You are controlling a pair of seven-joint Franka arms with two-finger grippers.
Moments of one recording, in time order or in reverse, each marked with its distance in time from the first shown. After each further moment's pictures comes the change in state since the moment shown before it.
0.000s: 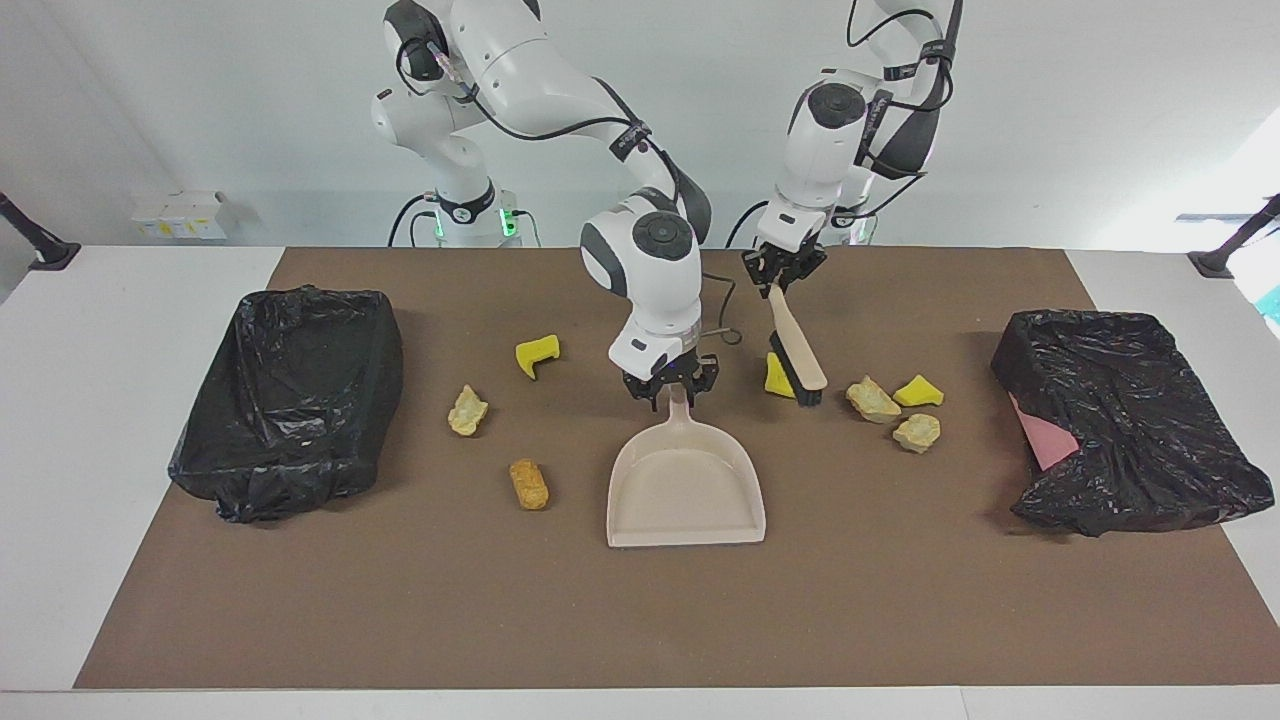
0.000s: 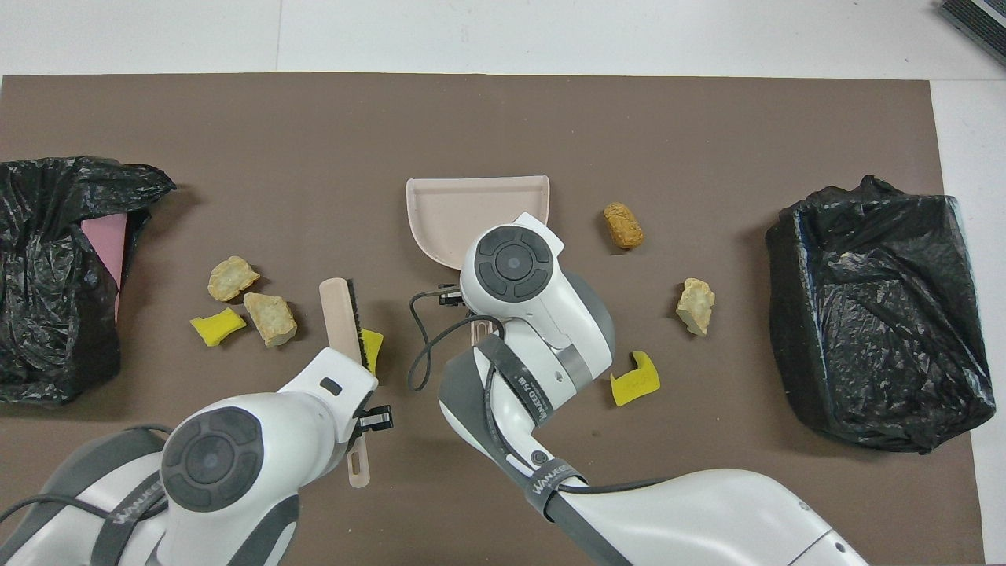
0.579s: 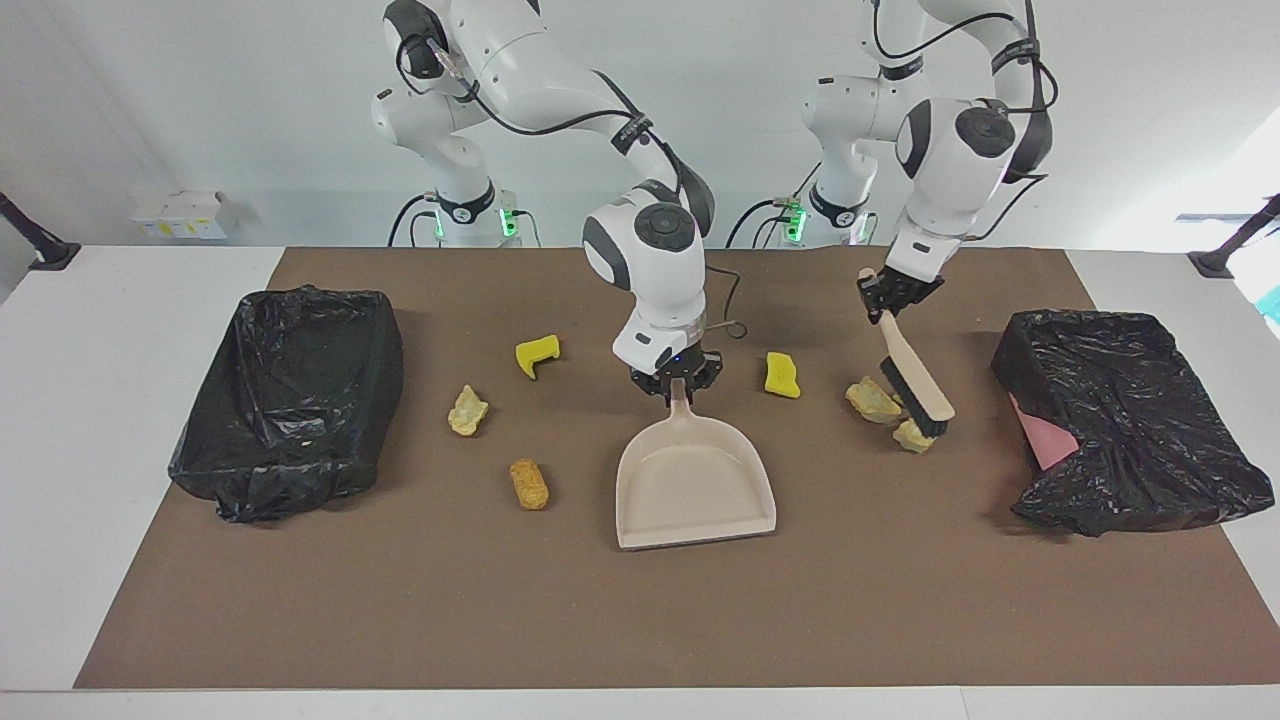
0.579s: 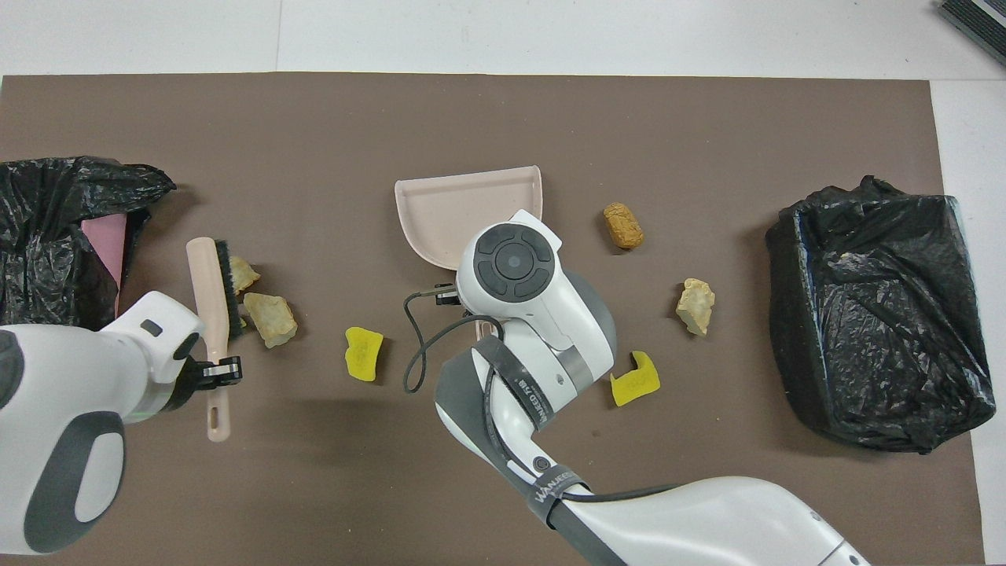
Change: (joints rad) left arm 0.423 0.016 0.004 0.005 0.028 -0.008 0.414; right arm -0.010 -0.031 0.006 0.016 0.012 -0.037 -0.068
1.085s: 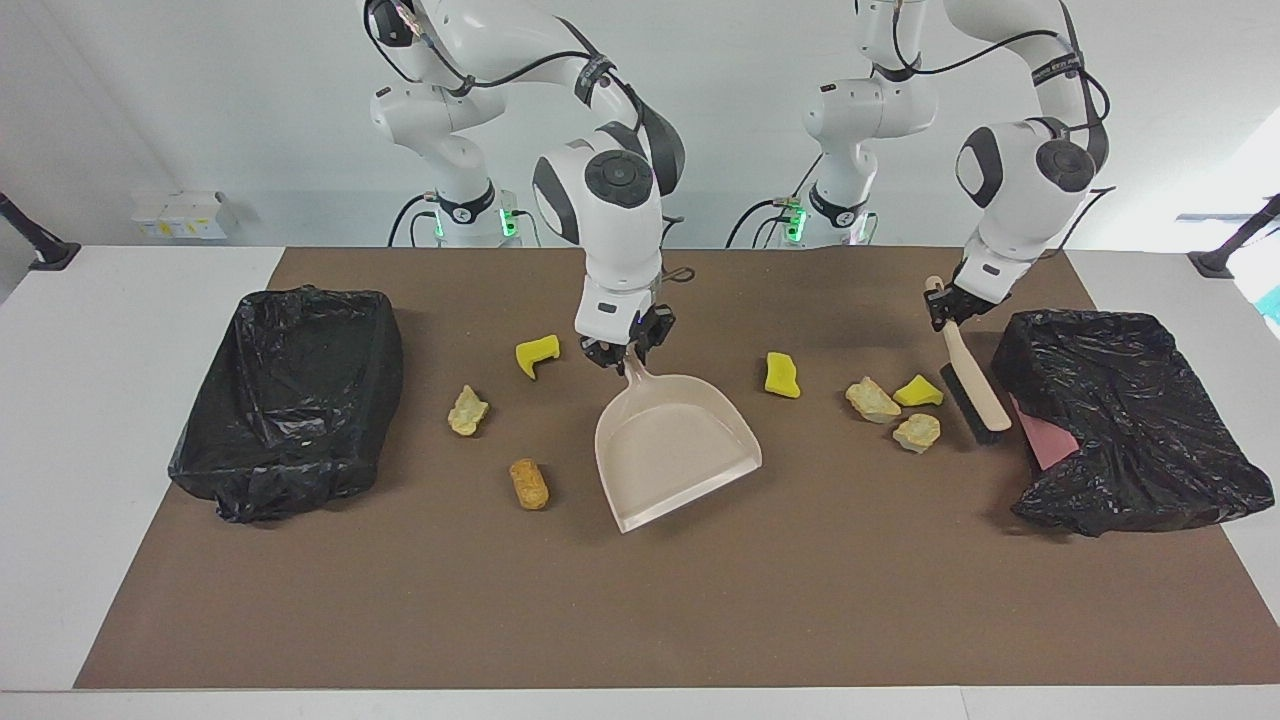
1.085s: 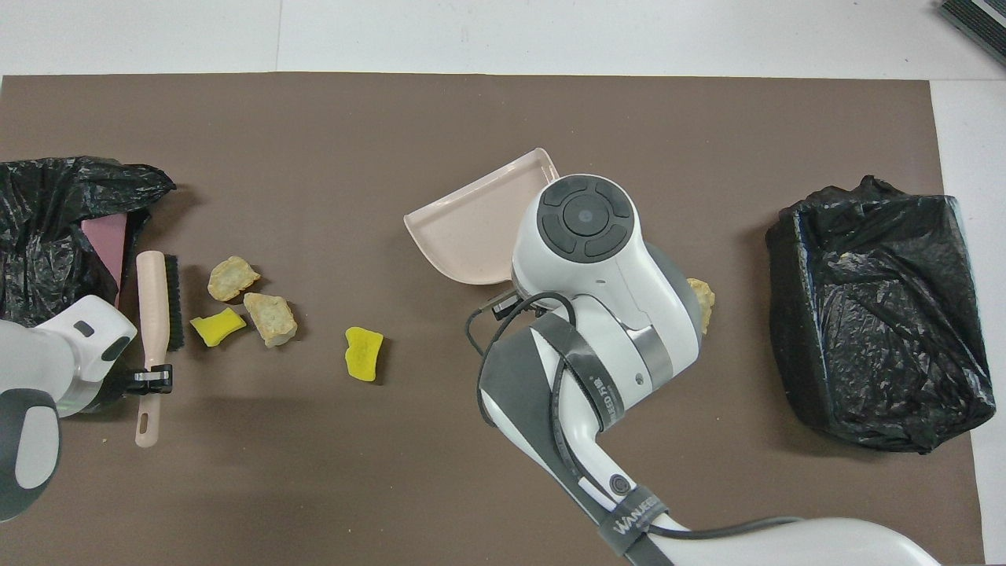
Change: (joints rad) left arm 0.173 0.107 -0.008 -0.001 0.078 0.008 0.194; right arm -0.068 -0.139 0.001 0.007 -0.005 -0.294 -0.481
